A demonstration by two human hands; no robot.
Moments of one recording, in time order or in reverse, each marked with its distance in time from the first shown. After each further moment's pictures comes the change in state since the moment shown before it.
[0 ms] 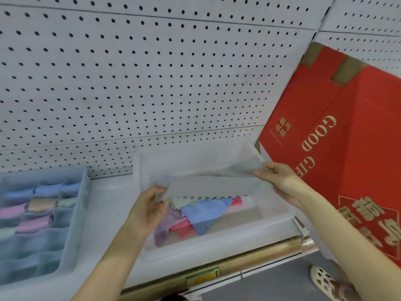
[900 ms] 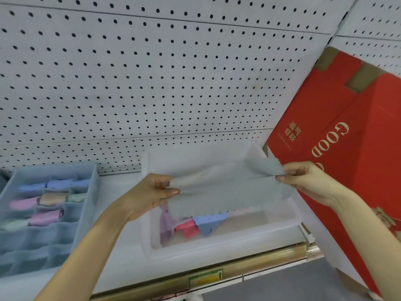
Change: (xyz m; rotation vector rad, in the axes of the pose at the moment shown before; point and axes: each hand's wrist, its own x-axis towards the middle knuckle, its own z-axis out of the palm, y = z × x) left_hand -0.020 0.050 0.008 0.890 -0.217 0.037; right_hand -0.001 -0.017 -0.044 -0.201 -0.169 -0.098
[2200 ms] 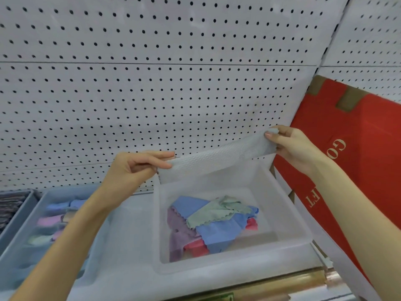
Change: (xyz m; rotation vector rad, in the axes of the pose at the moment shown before) left_hand -0.059 0.080 0.002 0.383 0.291 0.692; right_hand 0.039 -0.097 0.026 0.146 0.183 -0.271
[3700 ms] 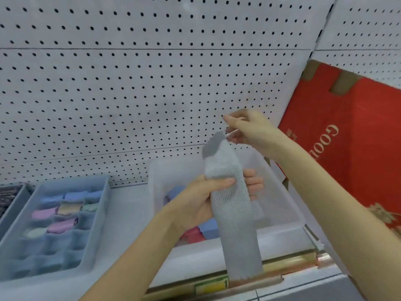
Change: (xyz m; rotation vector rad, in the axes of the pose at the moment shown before) left_hand -0.010 0.006 0.137 -0.963 -0.492 -0.498; right_hand -0.016 -0.035 0.073 -0.195 -0.050 0.064
